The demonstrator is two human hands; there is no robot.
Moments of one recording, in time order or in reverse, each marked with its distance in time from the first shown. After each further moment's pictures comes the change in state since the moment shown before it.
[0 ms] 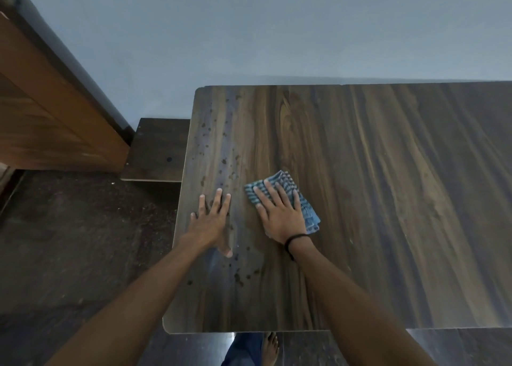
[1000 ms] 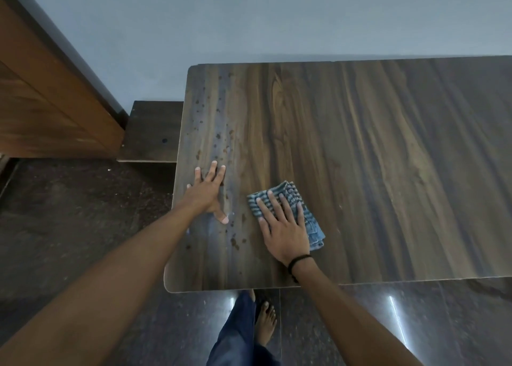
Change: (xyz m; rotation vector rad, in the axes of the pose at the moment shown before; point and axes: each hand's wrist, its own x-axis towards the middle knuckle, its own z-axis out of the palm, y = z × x) left_hand -0.005 -0.007 0.005 -0.034 0.050 0.024; right_hand -0.115 -0.003 0.036 -0.011 0.027 0.053
